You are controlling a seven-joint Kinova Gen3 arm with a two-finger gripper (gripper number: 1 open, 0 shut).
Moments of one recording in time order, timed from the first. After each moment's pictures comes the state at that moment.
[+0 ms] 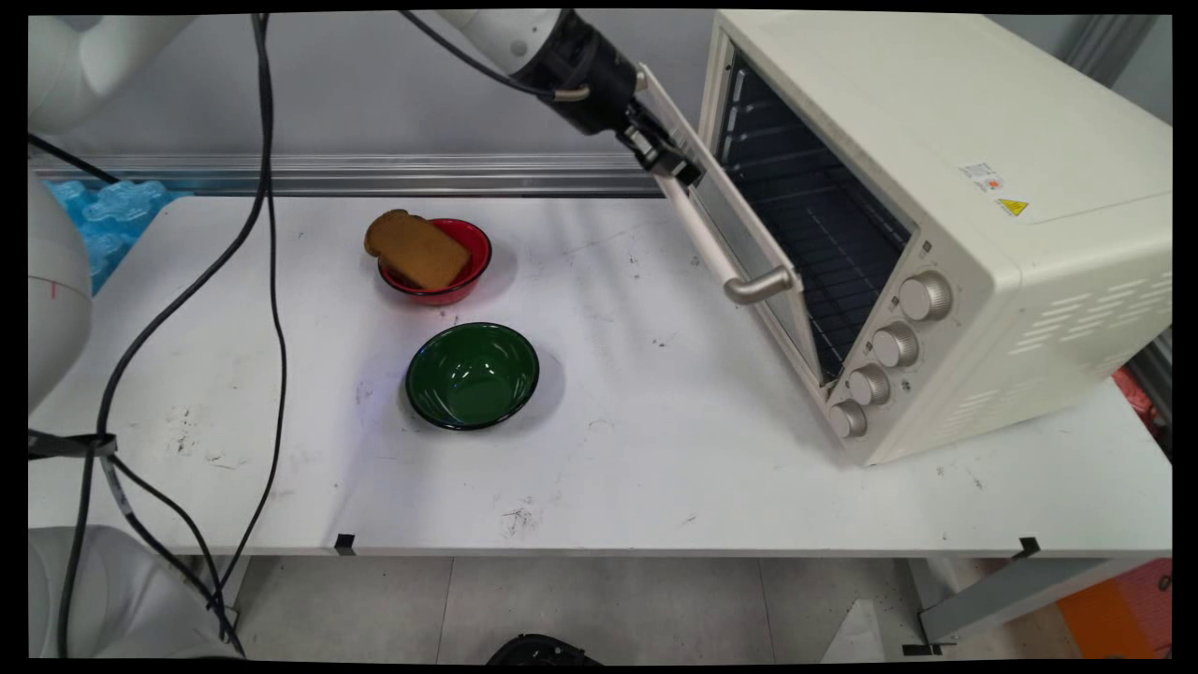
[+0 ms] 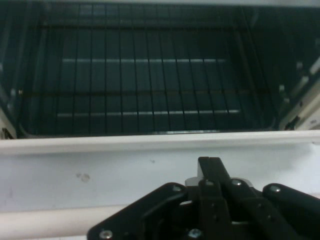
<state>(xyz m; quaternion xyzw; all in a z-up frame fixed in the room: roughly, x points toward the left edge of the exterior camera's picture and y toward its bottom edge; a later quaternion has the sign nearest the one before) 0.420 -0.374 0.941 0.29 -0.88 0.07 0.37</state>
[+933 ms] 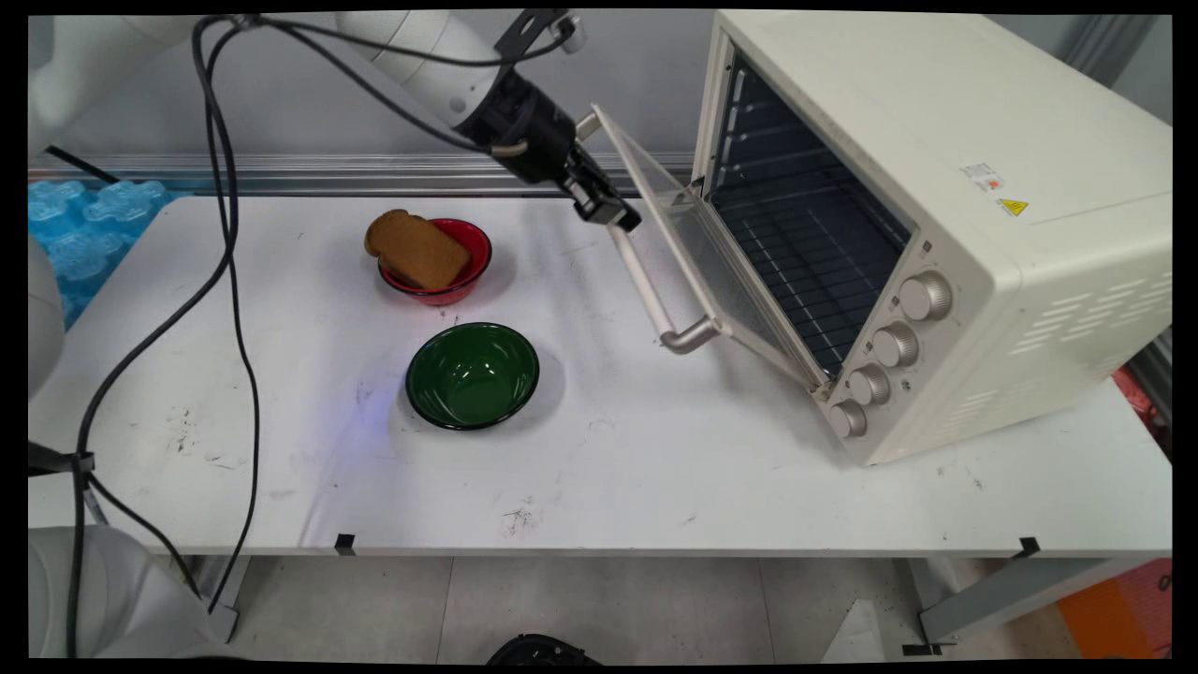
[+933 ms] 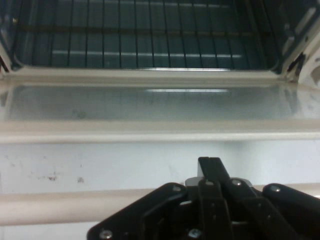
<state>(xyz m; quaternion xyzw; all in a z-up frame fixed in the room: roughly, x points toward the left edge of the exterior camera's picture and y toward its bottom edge) 0.460 -0.340 0.903 0.30 -0.88 0.06 0.35</state>
